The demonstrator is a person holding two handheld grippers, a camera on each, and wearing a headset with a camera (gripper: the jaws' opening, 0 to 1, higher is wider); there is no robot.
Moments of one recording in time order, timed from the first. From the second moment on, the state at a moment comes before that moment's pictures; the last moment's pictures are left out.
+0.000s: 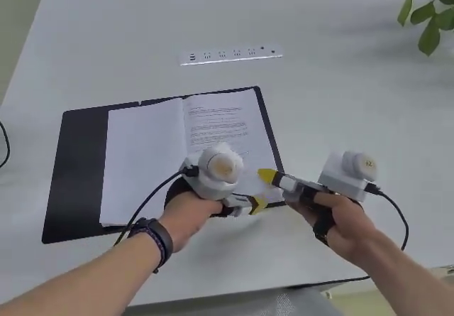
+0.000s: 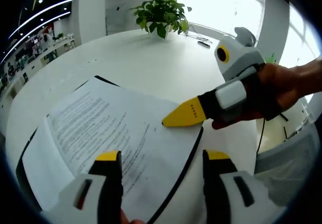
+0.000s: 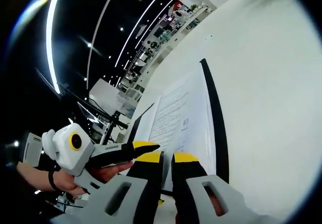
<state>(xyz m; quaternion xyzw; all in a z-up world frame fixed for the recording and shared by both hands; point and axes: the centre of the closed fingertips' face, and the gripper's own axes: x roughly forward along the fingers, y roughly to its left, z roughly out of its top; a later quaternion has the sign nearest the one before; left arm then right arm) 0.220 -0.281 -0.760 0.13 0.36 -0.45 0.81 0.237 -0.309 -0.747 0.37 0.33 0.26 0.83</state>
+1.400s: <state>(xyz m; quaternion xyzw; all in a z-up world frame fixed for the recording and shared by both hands) 0.224 -0.141 -0.726 0.08 0.34 -0.34 0.88 0.250 -0.267 -0.709 0.36 0.31 0.27 0.84</state>
